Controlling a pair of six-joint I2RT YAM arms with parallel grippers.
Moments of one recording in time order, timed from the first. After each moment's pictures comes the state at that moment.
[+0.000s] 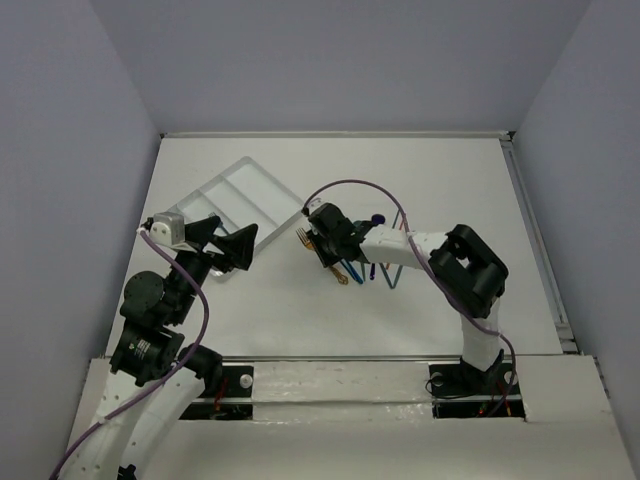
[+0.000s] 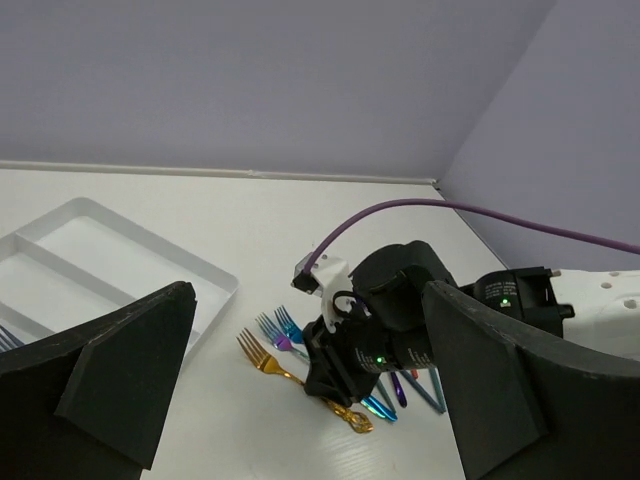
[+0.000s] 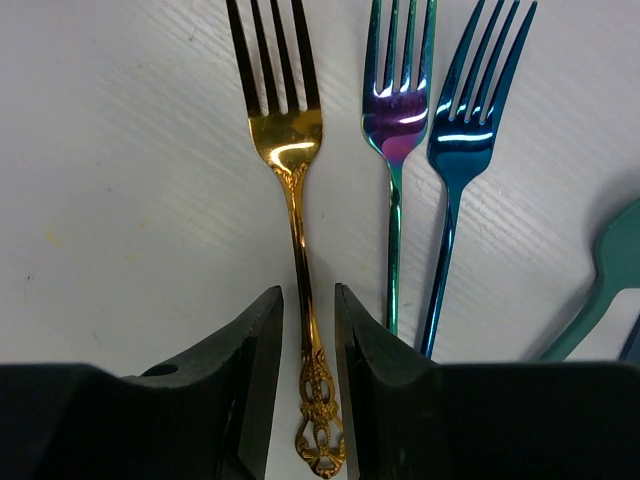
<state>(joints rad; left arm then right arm) -0.42 0.38 0.69 -0.15 -0.03 -0.36 0.85 1.94 1.29 -0.25 0.16 0.21</state>
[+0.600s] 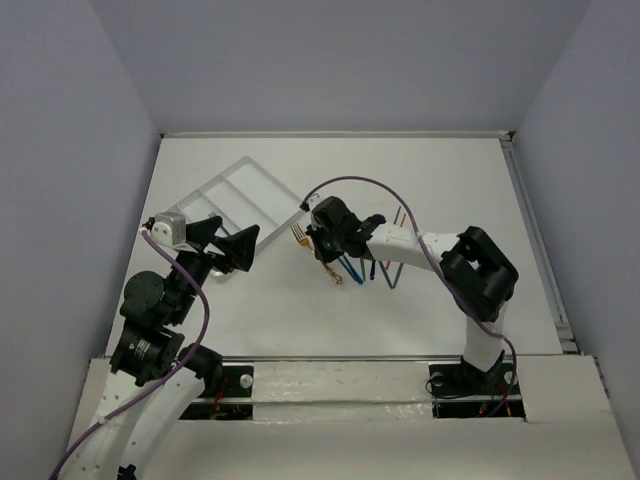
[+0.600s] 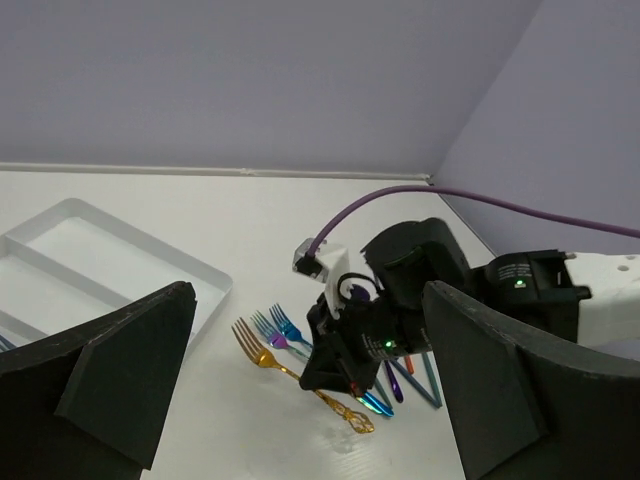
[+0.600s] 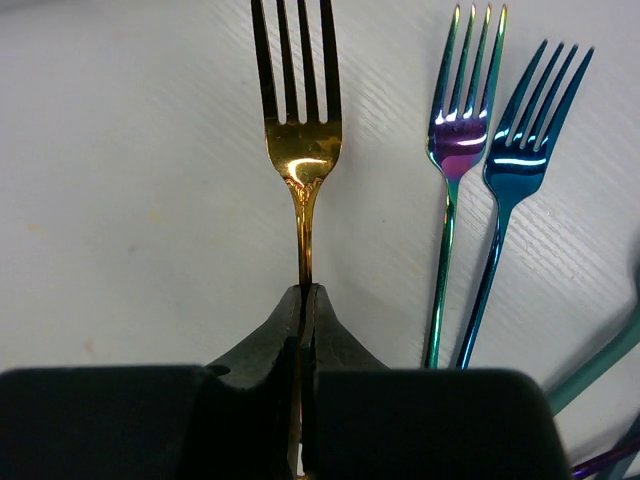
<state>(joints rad) -0.42 0.38 0.69 -0.15 0.00 -0.35 0.83 1.94 1.30 -0.23 0.03 0.22</state>
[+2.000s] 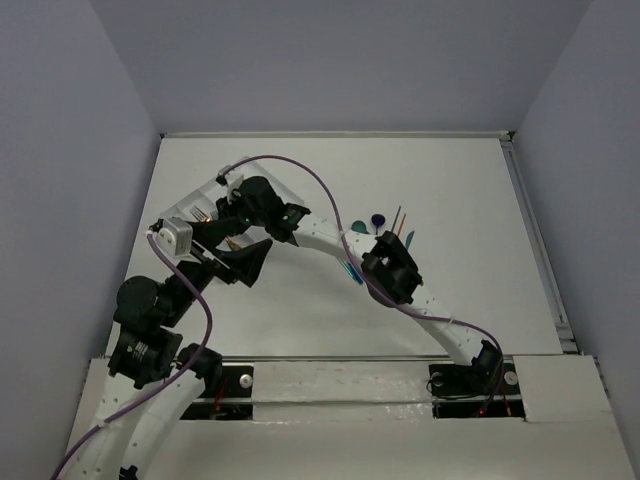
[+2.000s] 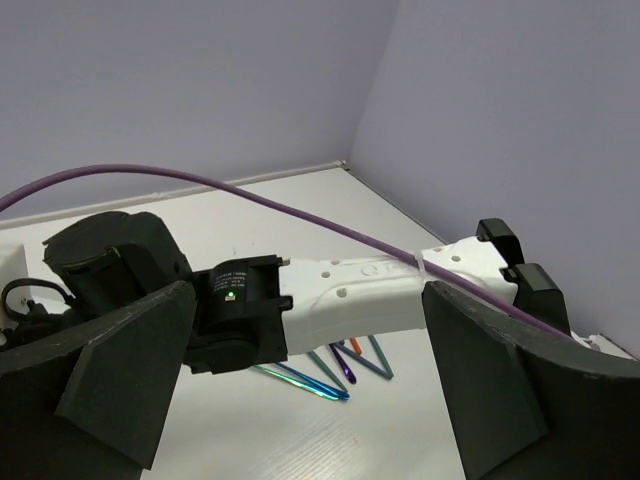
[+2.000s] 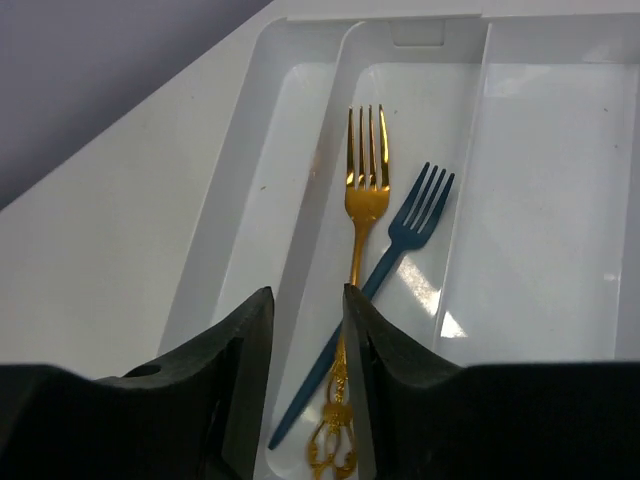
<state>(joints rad) -0.41 0.37 0.70 -0.10 0.25 -0.34 0.96 2.63 2.37 -0.07 -0.21 0.24</state>
